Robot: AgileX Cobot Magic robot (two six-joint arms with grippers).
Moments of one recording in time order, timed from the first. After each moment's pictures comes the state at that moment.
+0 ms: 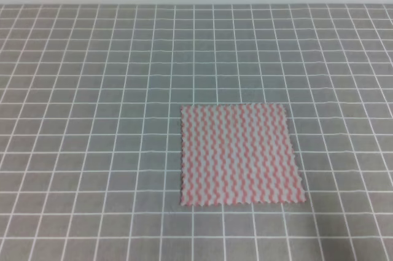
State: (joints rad) left arm 0.00 -0.02 0.01 -0.47 -0.05 -0.51; right arm 0.10 0.02 0.00 1.21 0.08 0.03
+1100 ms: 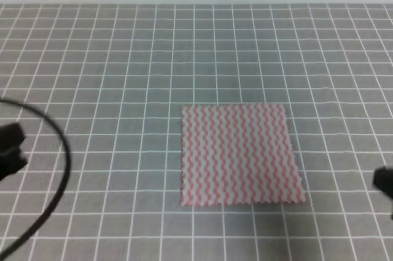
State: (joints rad) left arm 0.00 0.71 -0.46 -1.00 0.39 0.68; right arm 0.10 0.74 -0.42 0.97 0.50 -0.62
